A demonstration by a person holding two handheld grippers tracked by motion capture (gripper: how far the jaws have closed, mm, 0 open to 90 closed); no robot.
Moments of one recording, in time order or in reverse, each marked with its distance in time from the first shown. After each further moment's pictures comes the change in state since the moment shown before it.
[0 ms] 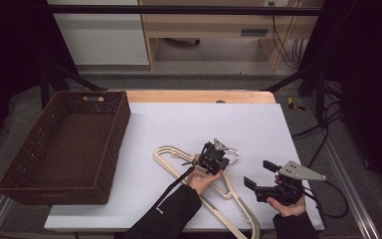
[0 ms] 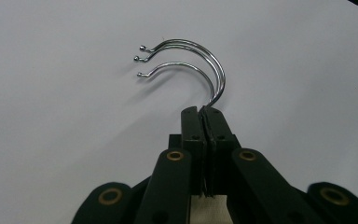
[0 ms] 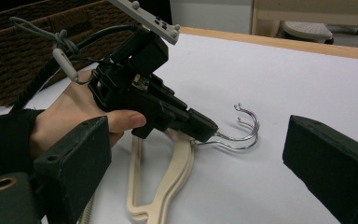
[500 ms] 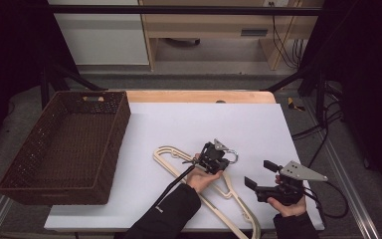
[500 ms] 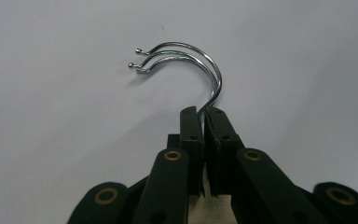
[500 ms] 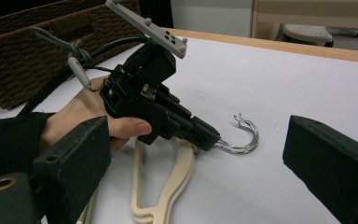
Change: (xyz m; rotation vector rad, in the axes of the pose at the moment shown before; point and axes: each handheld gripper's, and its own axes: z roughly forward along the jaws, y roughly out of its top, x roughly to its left) left arm 0.005 -0.002 0.006 0.022 -0.017 0.016; right arm 0.000 0.001 -0.002 -0.016 0.001 -0.001
